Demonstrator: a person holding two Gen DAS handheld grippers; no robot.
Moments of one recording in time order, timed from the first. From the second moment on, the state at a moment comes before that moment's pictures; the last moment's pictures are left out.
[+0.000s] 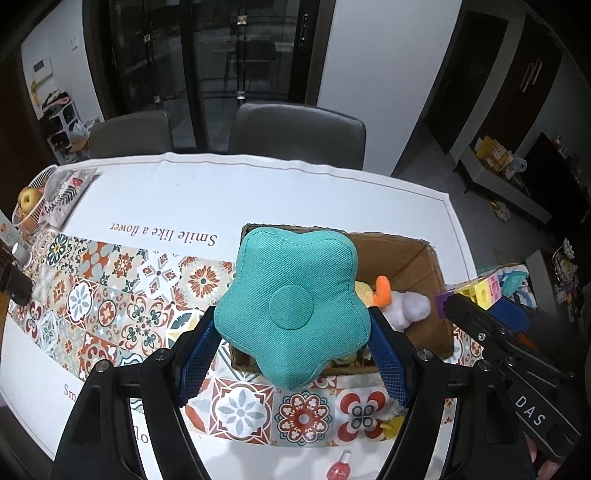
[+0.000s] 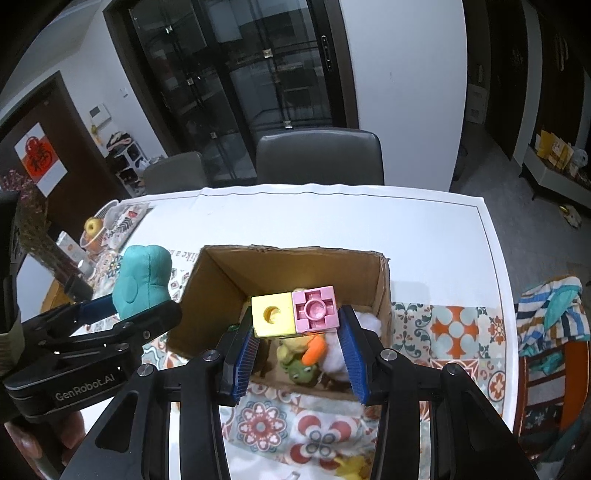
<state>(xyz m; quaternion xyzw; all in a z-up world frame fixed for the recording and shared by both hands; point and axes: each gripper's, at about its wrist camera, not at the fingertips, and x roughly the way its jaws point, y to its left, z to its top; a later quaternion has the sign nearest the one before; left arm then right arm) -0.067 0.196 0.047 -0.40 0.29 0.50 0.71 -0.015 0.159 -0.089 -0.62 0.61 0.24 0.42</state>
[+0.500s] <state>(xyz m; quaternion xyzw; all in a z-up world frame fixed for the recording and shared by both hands) -0.049 0.237 0.012 -0.41 0.35 0.48 0.69 0.005 0.140 -0.146 -0.67 0.60 0.22 0.38</state>
